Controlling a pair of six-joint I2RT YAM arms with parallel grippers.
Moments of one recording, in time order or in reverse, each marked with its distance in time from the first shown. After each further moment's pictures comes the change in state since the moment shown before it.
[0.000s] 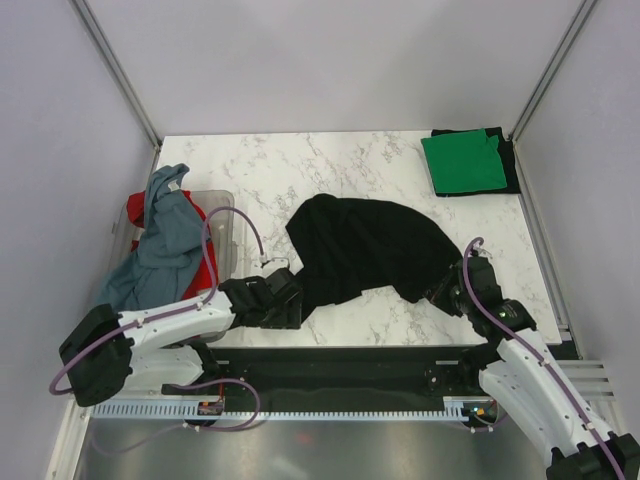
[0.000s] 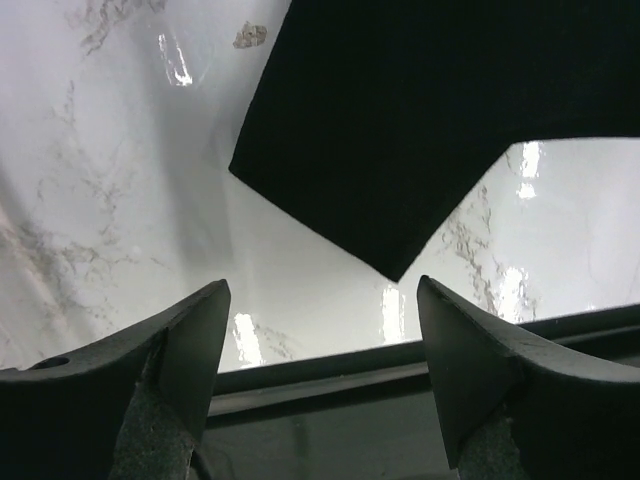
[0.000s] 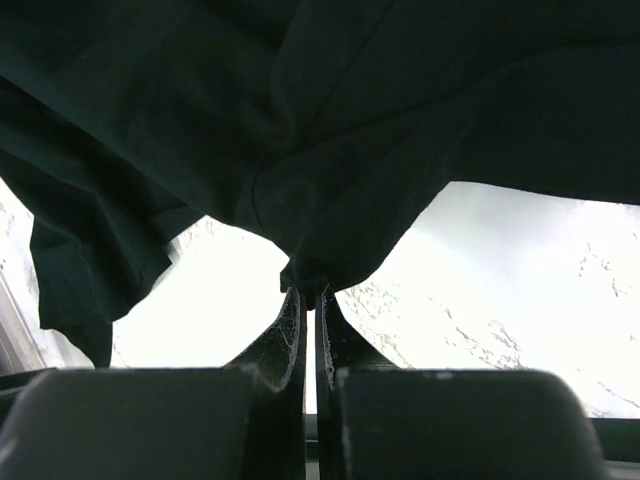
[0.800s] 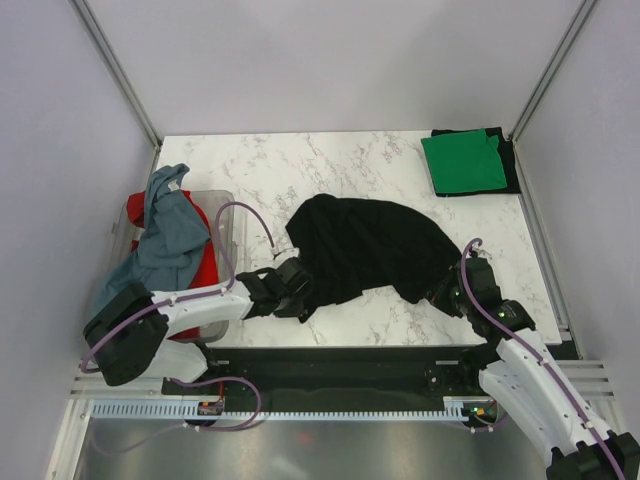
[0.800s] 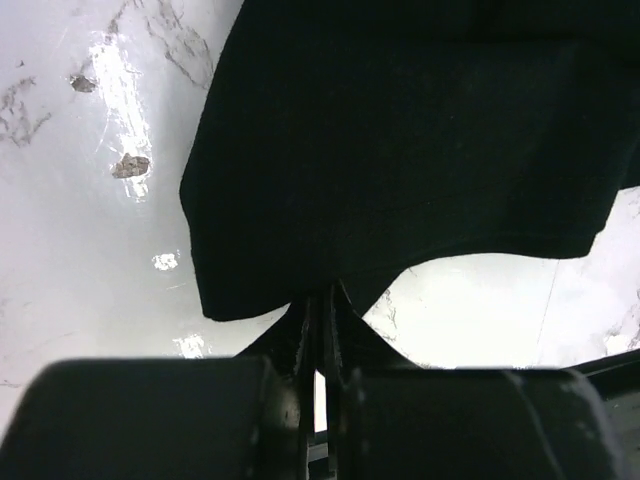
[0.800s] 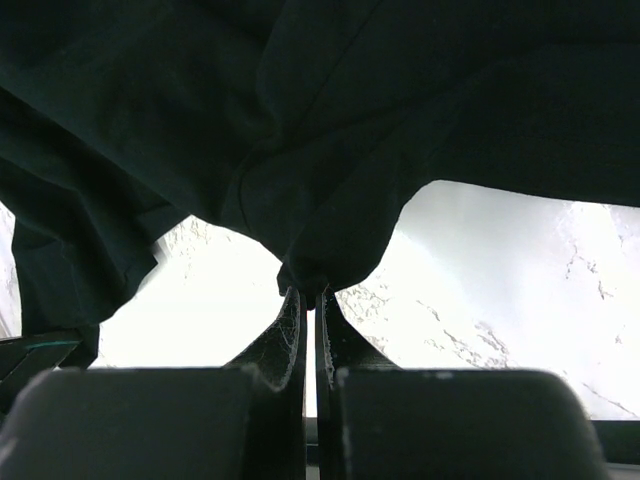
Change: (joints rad) left arm 0.052 0.206 0.020 0.276 0.061 -0.022; right arm 0.000 0.005 -0.013 0.005 0.011 -0.019
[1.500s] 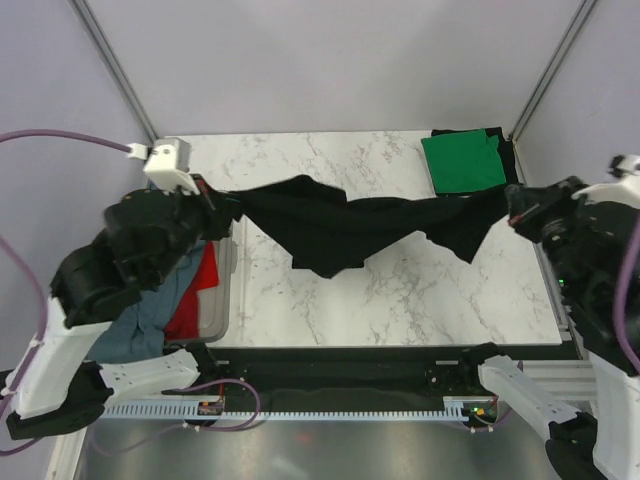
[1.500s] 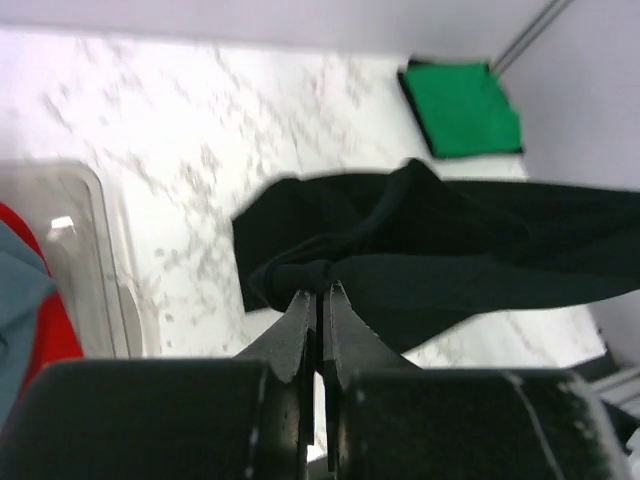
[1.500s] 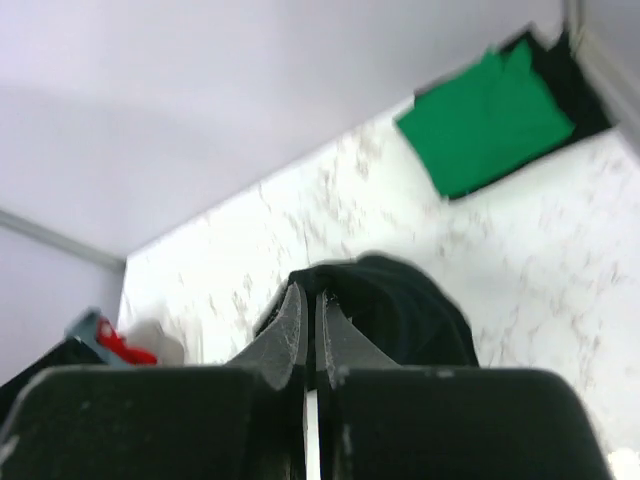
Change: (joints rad) left arm 0.006 -0.391 0.965 -0.603 -0.353 0.349; right arm 0.001 0.197 1.117 -0.315 0.295 -0.159
